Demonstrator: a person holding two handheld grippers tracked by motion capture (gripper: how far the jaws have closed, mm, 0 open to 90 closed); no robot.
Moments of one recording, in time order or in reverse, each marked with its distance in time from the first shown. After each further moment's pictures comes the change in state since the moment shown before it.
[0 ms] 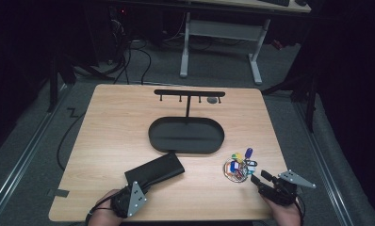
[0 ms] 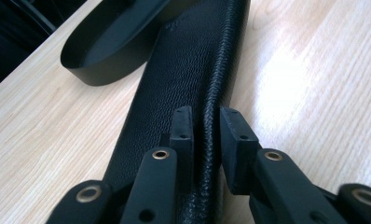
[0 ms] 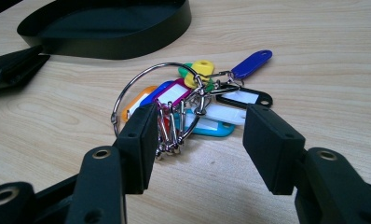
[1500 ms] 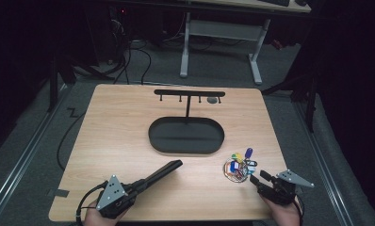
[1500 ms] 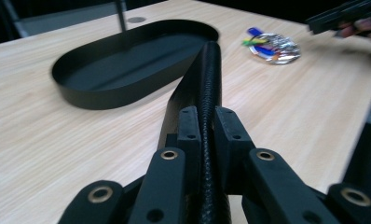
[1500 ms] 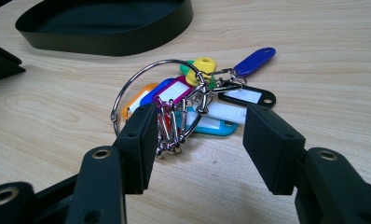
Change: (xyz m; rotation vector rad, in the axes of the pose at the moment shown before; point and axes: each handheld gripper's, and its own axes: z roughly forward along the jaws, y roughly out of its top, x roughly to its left) left arm 0.024 0.011 -0.042 -0.233 -0.188 -0.380; right arm 0.002 0.000 0.003 0.013 0.002 -0.005
